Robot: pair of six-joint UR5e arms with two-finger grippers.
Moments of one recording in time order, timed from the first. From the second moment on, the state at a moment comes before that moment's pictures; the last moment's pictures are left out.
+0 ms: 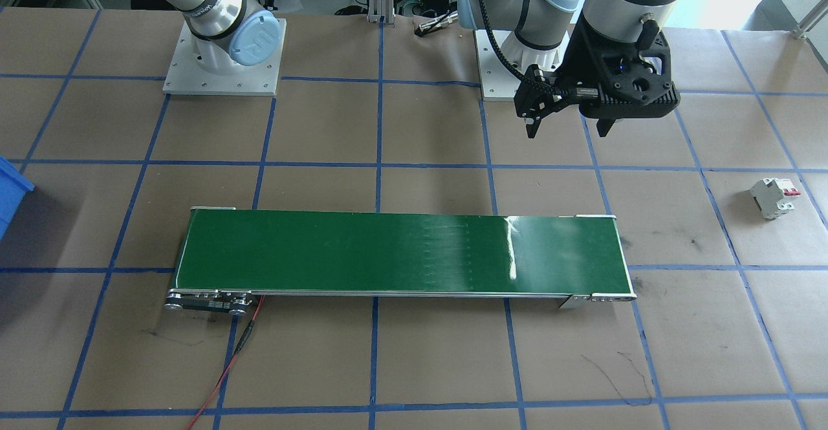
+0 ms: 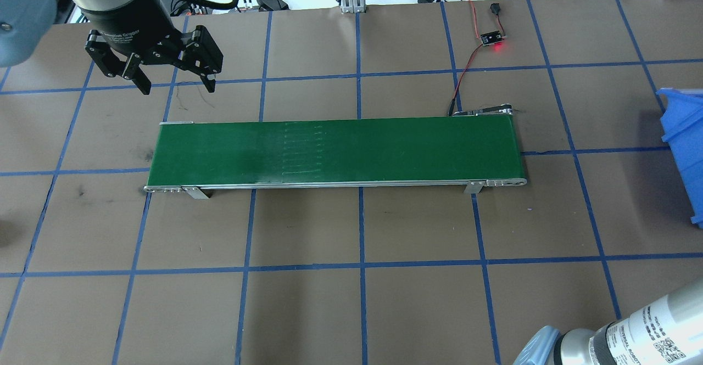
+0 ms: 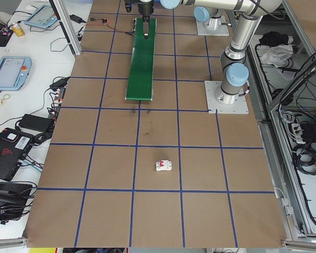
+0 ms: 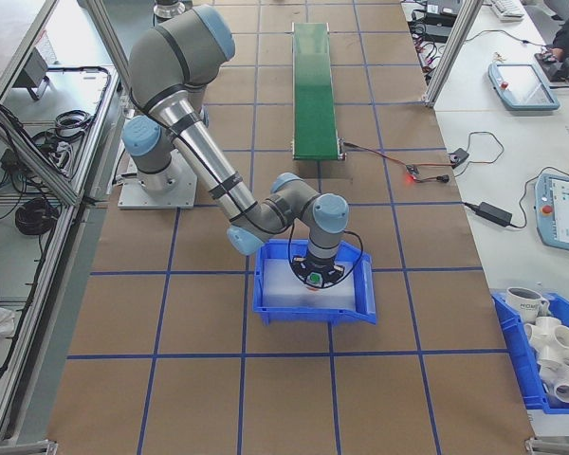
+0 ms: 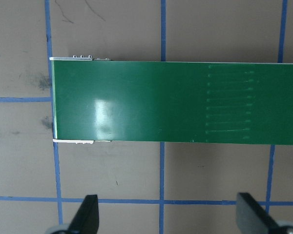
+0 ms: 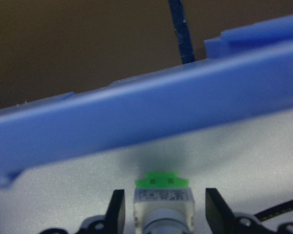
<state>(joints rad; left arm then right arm) -1.59 -1.60 -1.47 -1.64 1.62 -0.04 0.75 -1.08 1.68 -2.27 -1.70 -2.13</state>
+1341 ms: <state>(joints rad) -1.59 -1.63 -1.47 -1.63 1.61 -0.04 0.90 -1.51 1.67 -1.75 -1.57 -1.34</state>
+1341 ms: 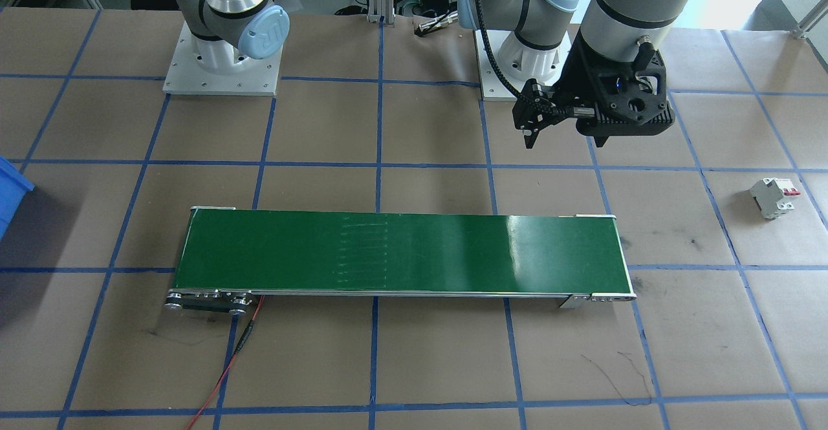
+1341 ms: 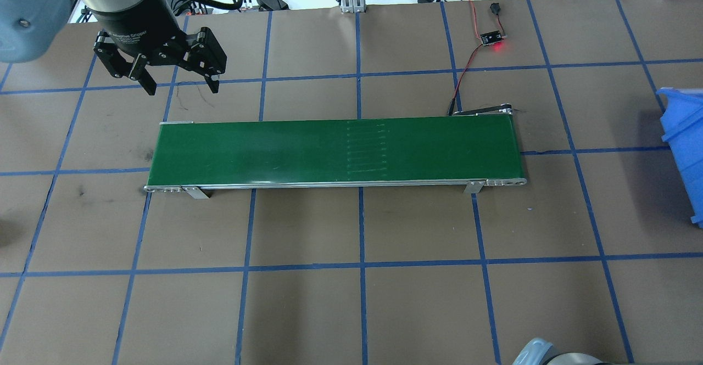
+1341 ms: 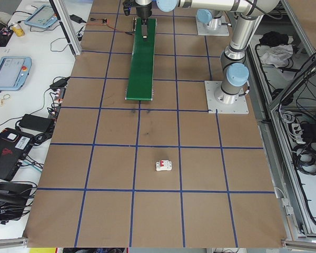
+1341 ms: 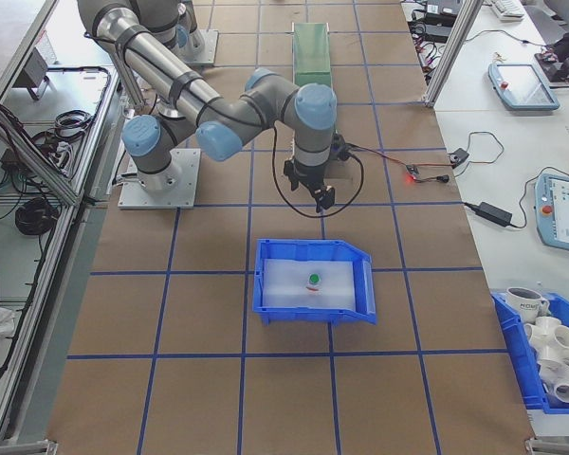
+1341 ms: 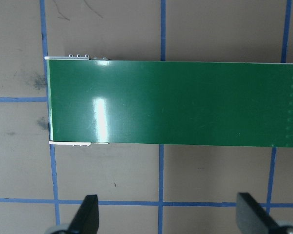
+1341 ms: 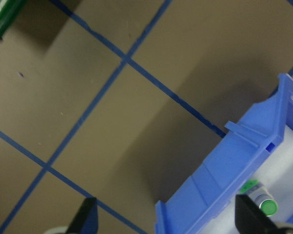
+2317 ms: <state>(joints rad) -1.60 -1.65 -1.47 -1.53 1.61 -0.08 1.59 -1.58 1.60 -1.63 -1.63 -0.20</state>
